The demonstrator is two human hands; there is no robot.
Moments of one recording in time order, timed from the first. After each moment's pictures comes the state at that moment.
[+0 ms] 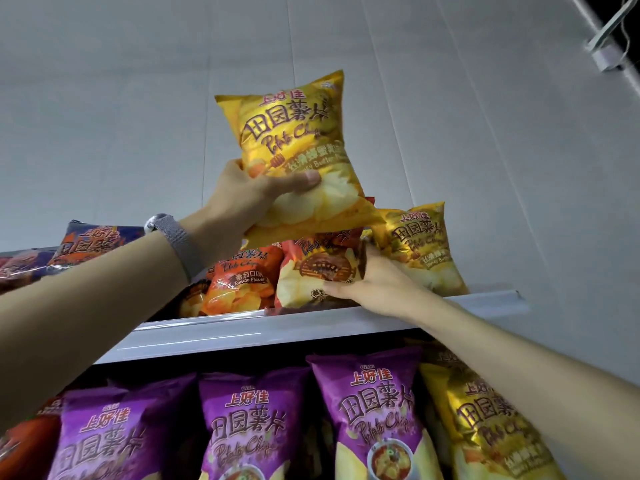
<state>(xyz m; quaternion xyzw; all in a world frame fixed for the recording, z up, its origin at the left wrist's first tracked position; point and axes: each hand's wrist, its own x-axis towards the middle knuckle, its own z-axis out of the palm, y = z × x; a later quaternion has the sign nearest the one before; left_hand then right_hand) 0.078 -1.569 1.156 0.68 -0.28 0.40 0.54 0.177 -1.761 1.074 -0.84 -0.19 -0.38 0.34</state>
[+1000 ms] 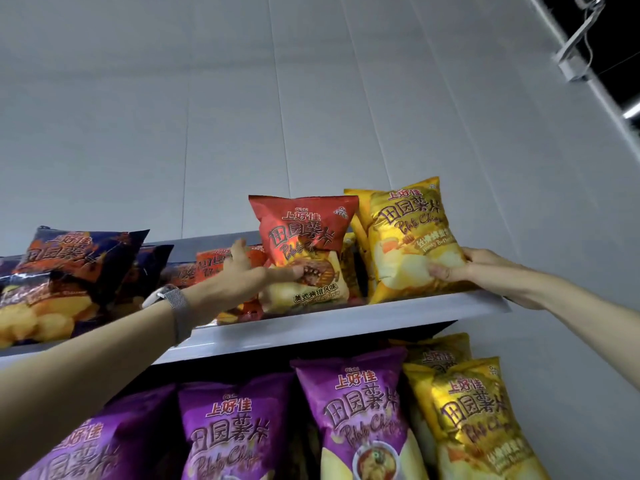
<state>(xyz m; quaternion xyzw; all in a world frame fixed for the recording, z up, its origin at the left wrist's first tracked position) 0.172 -1.539 1.108 0.86 -0.13 0.32 0.37 0.204 -1.941 1.068 -0.81 -0.19 -0.31 0.46</state>
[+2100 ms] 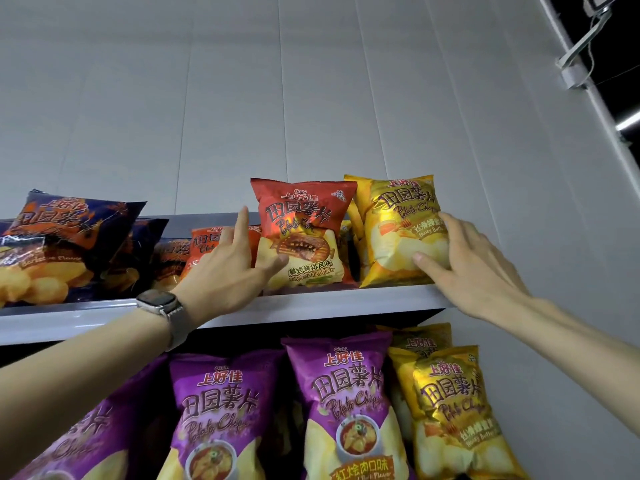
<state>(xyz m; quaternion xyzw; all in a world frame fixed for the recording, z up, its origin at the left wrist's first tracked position) 0.140 -1.543 1.076 0.87 -0.12 0.45 0.16 0.156 -1.890 1.040 -0.81 -0.05 -0.55 0.17</state>
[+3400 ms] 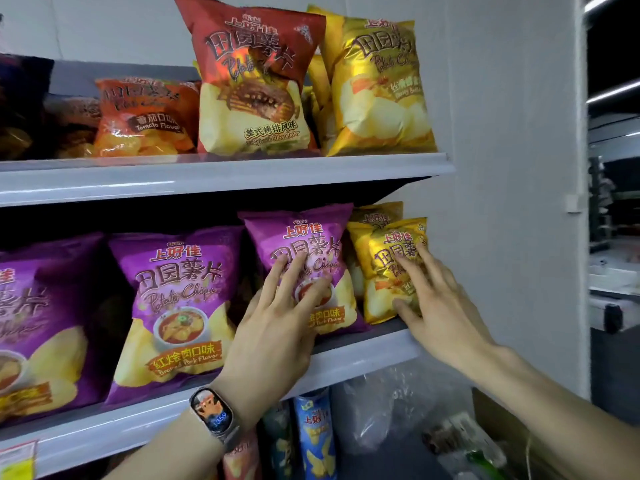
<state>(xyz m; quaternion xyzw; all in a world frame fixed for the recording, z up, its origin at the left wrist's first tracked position) 0.175 -1.598 0.835 0.85 -0.32 0.42 0.06 0.161 -1.876 0.820 -0.90 -0.02 -0.42 0.12</state>
